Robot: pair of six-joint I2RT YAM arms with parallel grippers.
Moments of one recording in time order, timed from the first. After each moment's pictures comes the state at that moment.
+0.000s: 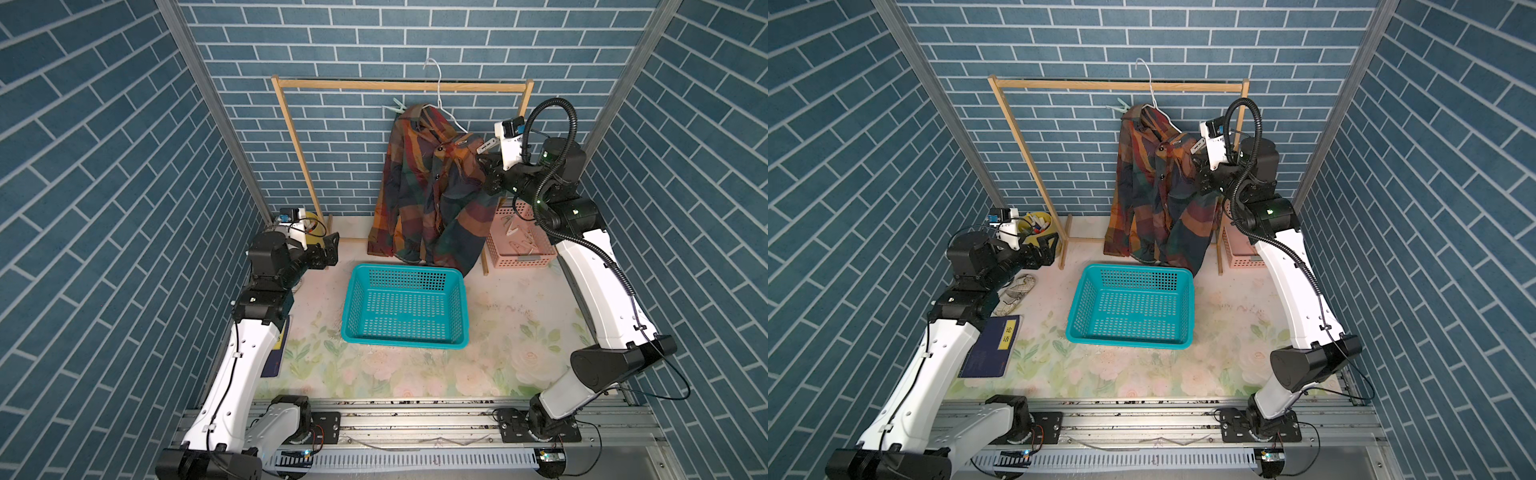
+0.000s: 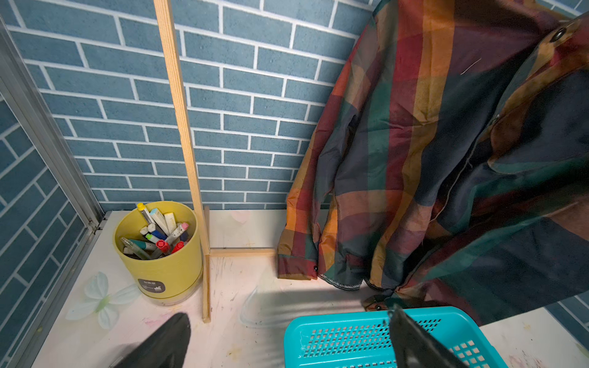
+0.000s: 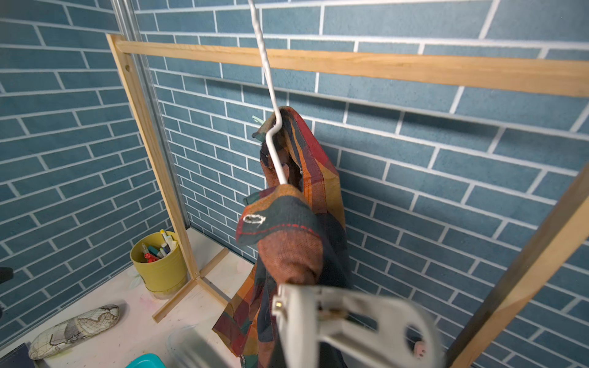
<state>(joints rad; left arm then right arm) -0.07 1.03 1.05 -0.27 0.19 -0.16 0.38 1.62 2.05 -0.49 -0.27 -0.11</state>
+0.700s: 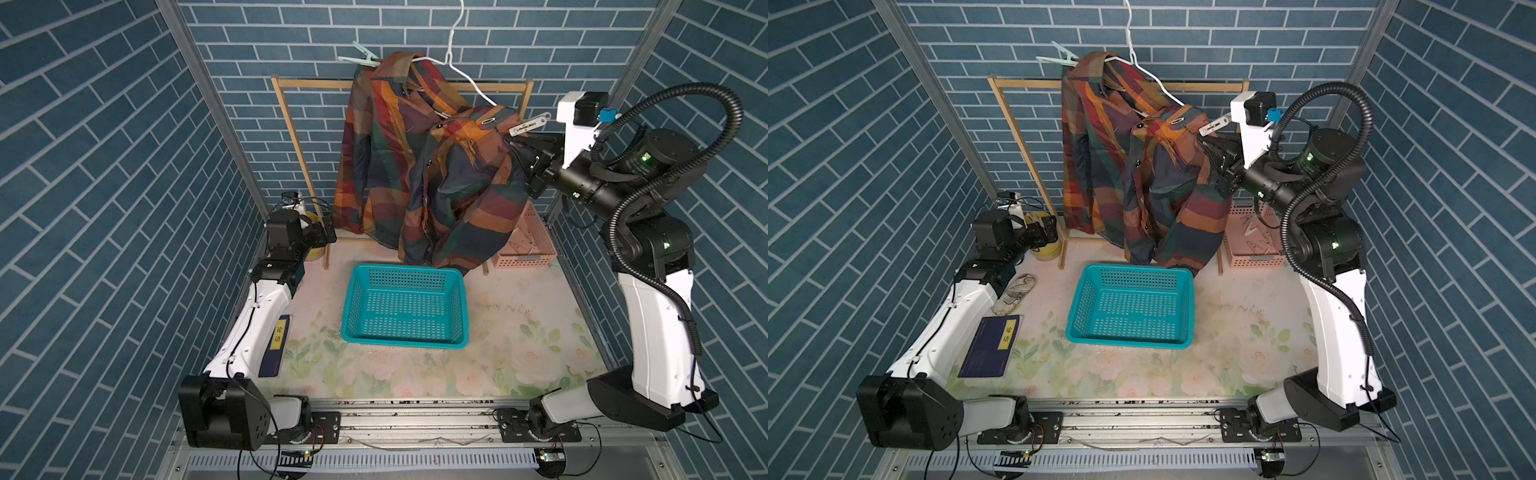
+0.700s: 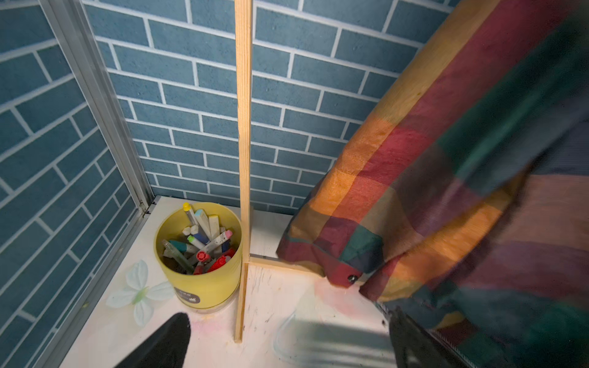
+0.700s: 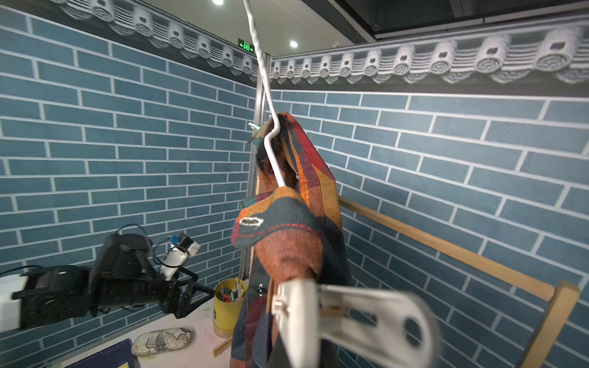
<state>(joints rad) -0.07 1.36 1.21 -0.17 -0.01 -0.23 0.40 1.45 2.28 -0.60 -0.54 -0.11</state>
